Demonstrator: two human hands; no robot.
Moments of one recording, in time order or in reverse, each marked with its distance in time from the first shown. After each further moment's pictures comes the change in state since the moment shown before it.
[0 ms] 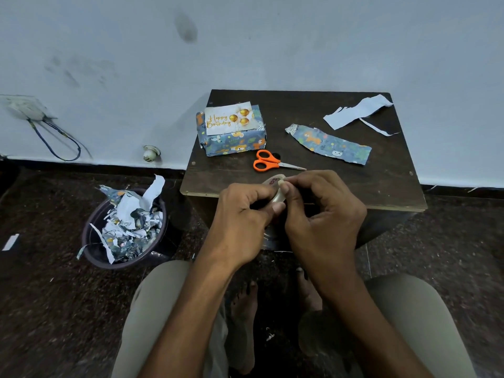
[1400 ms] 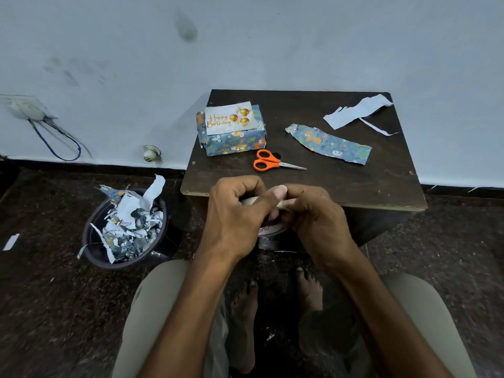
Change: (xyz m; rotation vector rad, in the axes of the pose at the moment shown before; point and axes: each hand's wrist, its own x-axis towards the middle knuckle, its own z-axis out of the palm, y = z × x) left_hand 0.001 0.001 -0.003 -0.011 0.176 0.074; right_hand 0.011 0.007 -0.001 0.771 -0.577 0.607
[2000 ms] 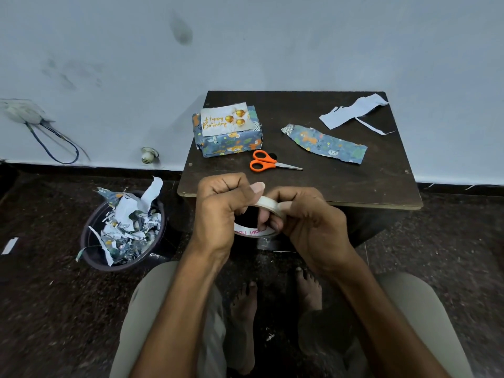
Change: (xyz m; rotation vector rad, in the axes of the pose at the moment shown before) left_hand 0.002 0.010 -0.004 -0.365 0.036 -0.130; right_hand -0.003 -0.007 0.004 0.089 -0.148 0.021
